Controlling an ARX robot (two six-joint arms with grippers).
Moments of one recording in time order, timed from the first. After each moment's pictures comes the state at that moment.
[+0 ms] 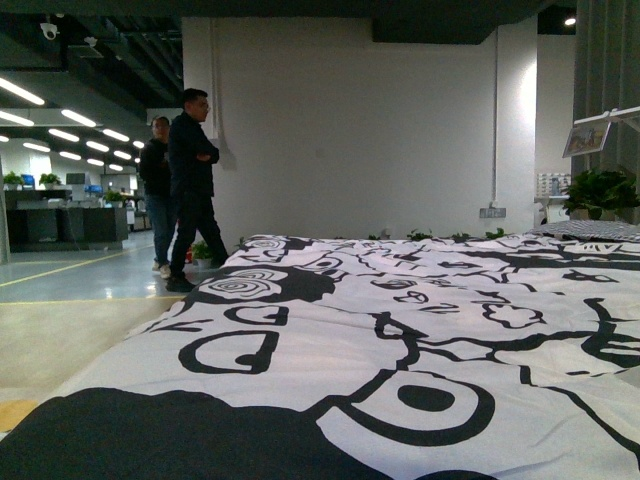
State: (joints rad) left arm 0.00 0.00 0.01 0.00 0.00 0.00; right arm 0.00 0.00 0.02 0.00 -0.01 0.01
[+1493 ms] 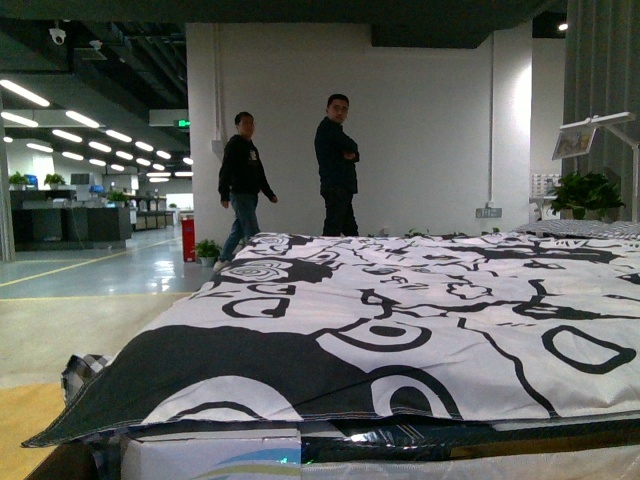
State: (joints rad) left arm 0.00 0.00 0.01 0.00 -0.01 0.00; right arm 0.00 0.00 0.01 0.00 -0.01 0.01
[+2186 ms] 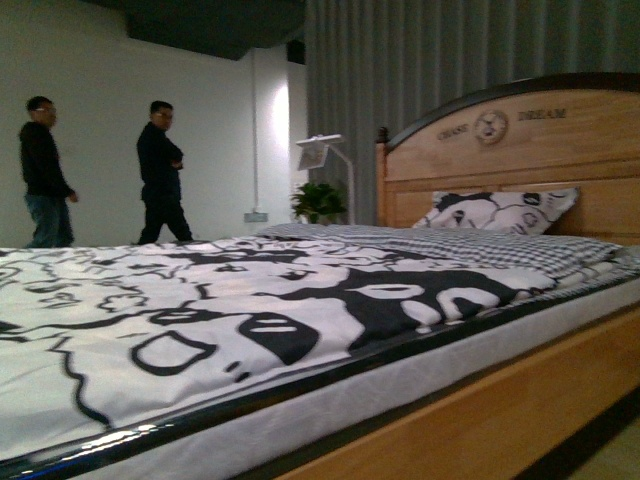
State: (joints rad) left arm 0.00 0.00 0.01 0.00 0.00 0.00; right arm 0.00 0.00 0.01 0.00 0.00 0.00
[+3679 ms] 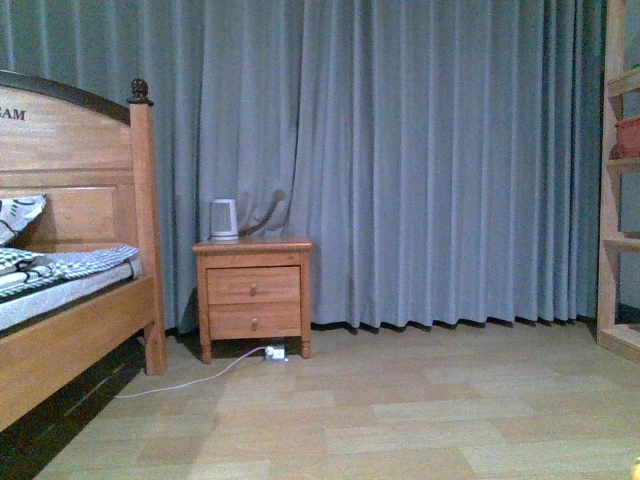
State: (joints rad) left arm 0.00 0.01 0.01 0.00 0.00 0.00; right arm 0.00 0.00 0.01 0.00 0.00 0.00
